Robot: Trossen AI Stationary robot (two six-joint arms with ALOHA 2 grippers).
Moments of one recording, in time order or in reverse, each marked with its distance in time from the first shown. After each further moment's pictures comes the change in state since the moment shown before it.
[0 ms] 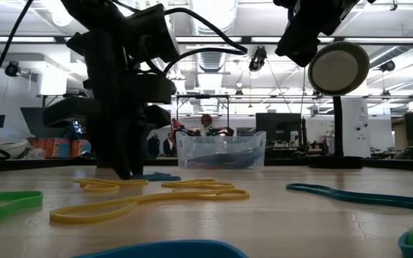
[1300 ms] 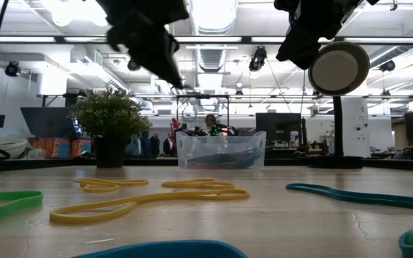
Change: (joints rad) left arm 0.013 -0.228 0.154 -0.027 -0.235 -0.108; right arm 0.000 0.000 -0.015 0.000 0.023 -0.001
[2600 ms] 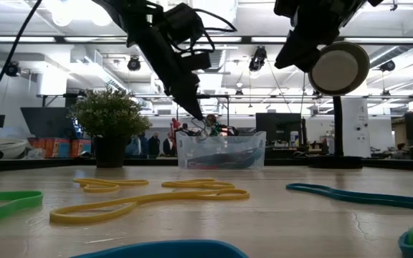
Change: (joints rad) left arm 0.348 0.187 0.098 0.119 0.019 0.035; right arm 0.000 0.000 -0.017 0.007 0.075 0.019
